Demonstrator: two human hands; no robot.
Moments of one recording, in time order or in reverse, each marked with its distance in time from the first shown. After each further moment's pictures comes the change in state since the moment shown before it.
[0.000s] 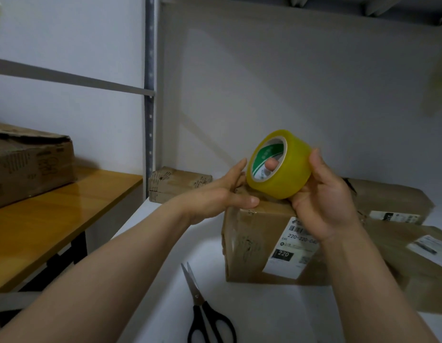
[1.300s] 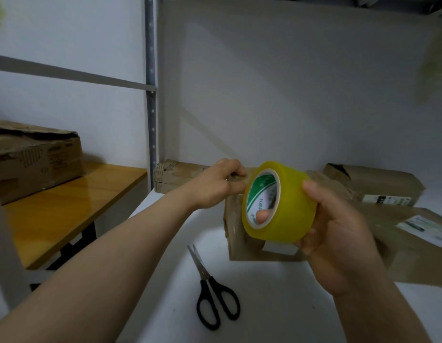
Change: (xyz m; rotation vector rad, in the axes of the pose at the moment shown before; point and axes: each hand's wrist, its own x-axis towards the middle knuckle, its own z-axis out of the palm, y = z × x) left_hand -0.013 0.005 0.001 0.506 0.253 0.059; right_hand -0.105 -0.009 0.024 -0.123 0.072 0.150
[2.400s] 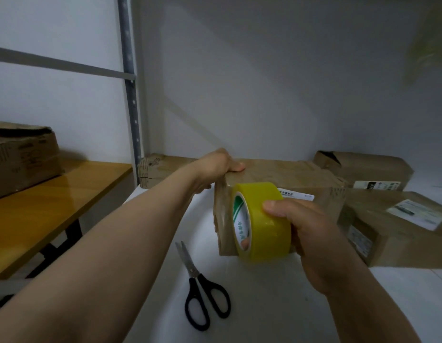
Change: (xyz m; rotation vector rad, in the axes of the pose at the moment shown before) left_hand 0.039 0.023 0.013 -0.222 -0.043 -0.425; right_hand 0.002 0.013 -0.011 -0.321 -0.053 0.124
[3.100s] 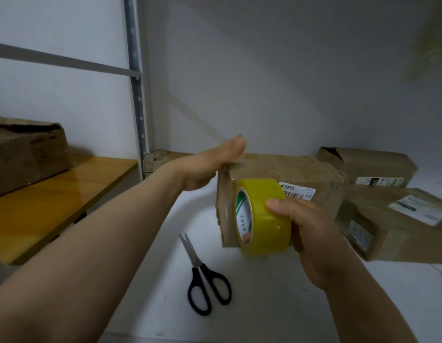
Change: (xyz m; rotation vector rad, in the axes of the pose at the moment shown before) left_hand -0.004 -0.028 -0.014 -0.148 -0.252 0.175; right_hand -0.006 0.006 0.000 0.051 -0.023 -0.014
